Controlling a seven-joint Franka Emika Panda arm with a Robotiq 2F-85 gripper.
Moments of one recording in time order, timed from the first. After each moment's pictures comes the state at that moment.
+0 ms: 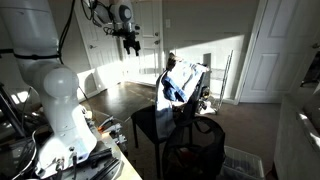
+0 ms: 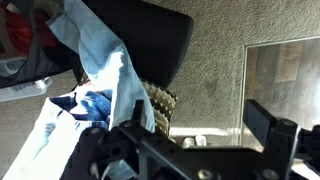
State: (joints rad) arm 0.25 0.08 0.30 -1.95 -0.03 2.12 0.40
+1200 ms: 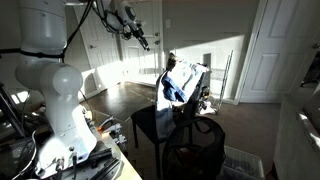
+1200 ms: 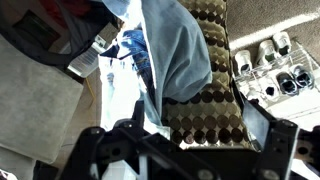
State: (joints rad) arm 0.42 0.29 0.14 -1.68 -0.50 2.16 1.16
